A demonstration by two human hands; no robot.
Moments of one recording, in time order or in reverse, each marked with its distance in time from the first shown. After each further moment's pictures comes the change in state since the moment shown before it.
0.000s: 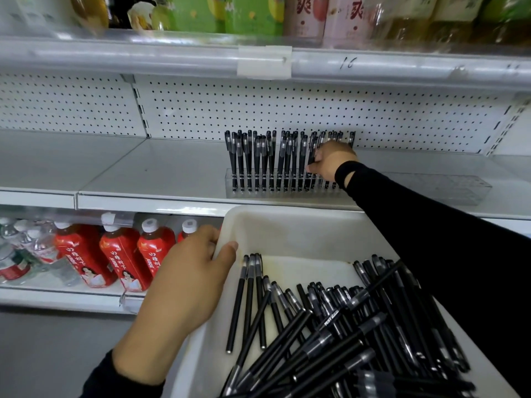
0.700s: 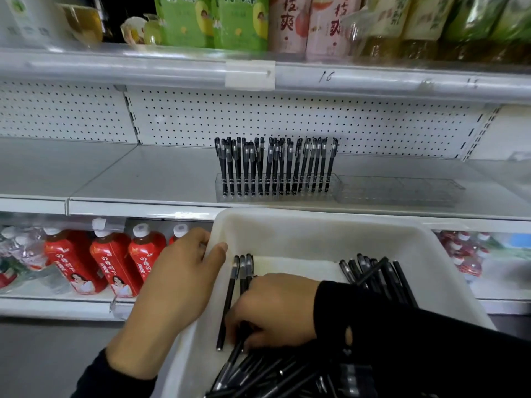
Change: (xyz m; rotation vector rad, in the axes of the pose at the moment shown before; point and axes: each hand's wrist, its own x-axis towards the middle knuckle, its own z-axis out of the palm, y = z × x) left_hand -0.003 0.003 -0.002 0.023 0.010 0.032; right_hand -0.235 -0.057 0.027 -0.091 -0.504 -1.056
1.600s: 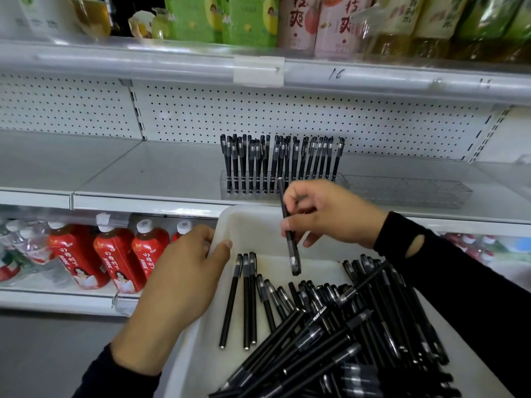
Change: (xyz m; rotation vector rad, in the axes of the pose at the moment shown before) left_hand 0.000 -0.003 0.000 -0.025 -0.002 -0.020; right_hand -0.039 0.058 -0.067 0.857 0.464 0.410
